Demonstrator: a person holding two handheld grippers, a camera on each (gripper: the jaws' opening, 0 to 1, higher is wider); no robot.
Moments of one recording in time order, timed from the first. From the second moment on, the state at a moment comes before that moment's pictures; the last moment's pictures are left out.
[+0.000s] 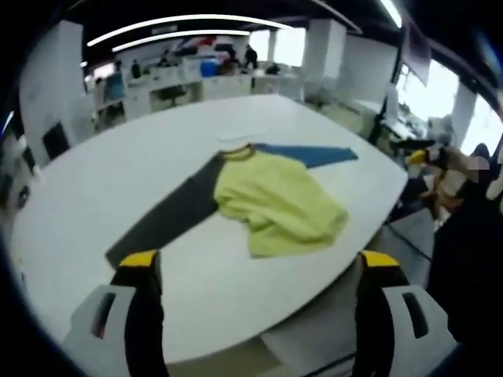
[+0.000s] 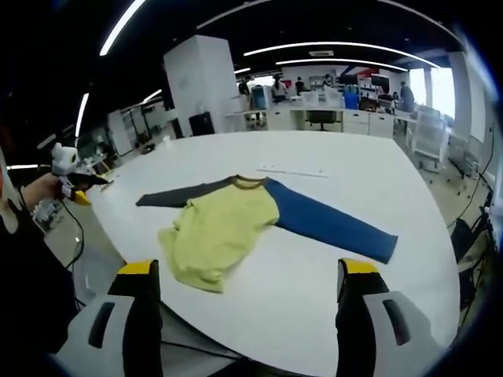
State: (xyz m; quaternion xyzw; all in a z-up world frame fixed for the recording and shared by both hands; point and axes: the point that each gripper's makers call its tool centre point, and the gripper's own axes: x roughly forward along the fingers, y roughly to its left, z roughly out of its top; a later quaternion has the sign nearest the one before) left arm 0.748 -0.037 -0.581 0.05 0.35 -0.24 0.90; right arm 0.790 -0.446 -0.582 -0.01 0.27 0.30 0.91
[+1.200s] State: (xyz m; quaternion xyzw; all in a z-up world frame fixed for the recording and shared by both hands) left arm 0.795 -0.060 -0.707 -0.01 0.41 -0.25 0.87; right arm 0.803 -0.379 -0.697 -0.04 0.35 0.39 0.85
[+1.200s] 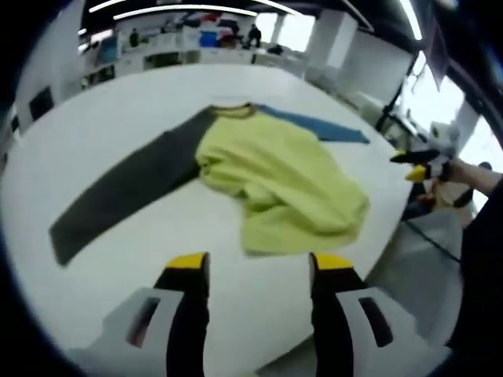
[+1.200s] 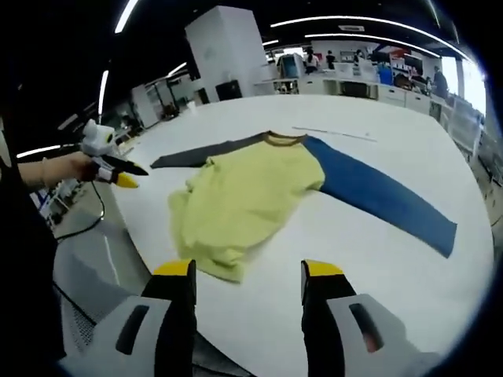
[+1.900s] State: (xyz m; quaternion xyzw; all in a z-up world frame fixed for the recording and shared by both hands) left arm 0.820 -0.076 -0.760 0.01 0.43 -0.25 0.87; right arm 0.801 -0.344 -0.756 -0.04 0.40 0.42 0.82
